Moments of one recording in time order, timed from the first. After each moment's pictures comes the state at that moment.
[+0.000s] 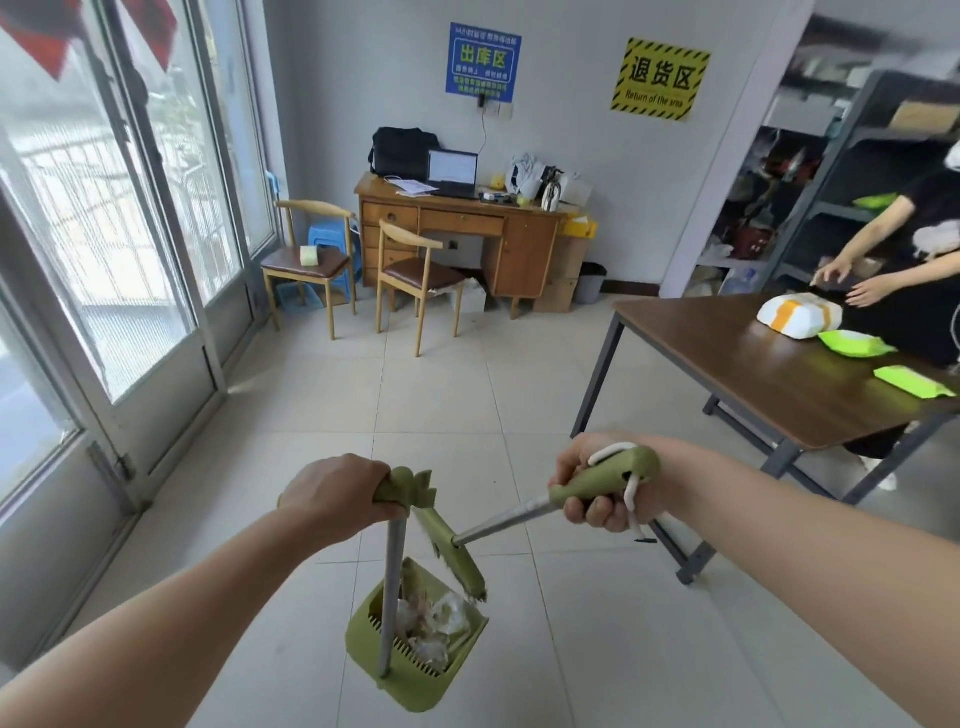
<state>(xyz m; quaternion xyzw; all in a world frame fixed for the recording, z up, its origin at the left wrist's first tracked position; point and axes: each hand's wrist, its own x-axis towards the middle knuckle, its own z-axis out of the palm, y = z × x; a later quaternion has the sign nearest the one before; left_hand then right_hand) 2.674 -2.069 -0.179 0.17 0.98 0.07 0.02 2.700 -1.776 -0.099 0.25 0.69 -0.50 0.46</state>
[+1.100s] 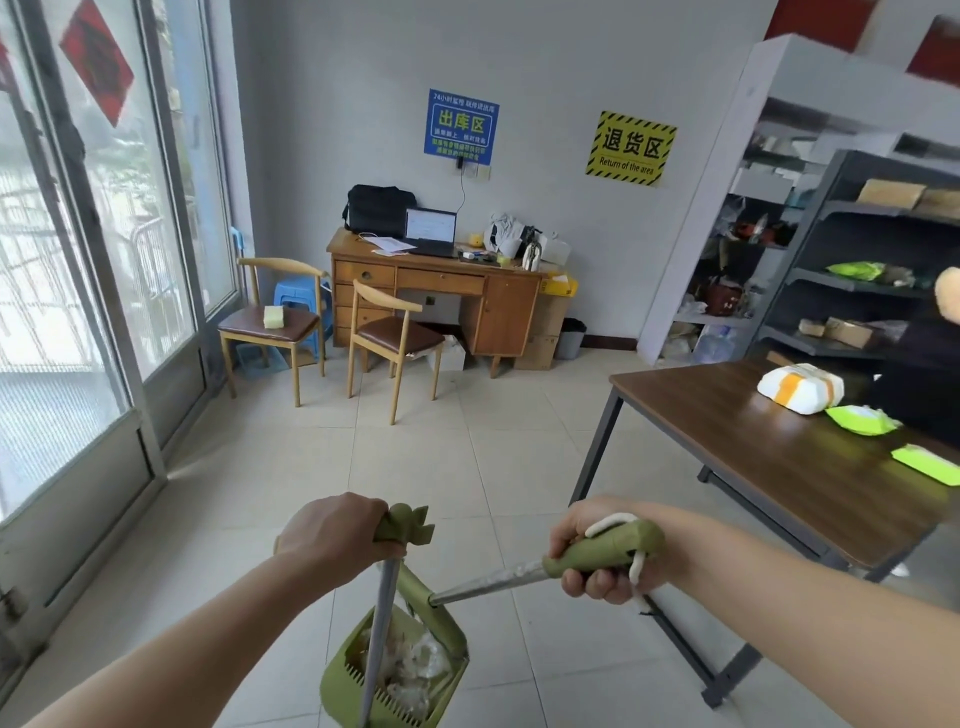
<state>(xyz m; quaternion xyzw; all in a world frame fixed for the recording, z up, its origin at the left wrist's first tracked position) 2.447 -2.059 -0.164 0.18 0.98 0.07 0.00 2.509 -1.782 -0.085 0.26 0.70 -0.47 0.47</state>
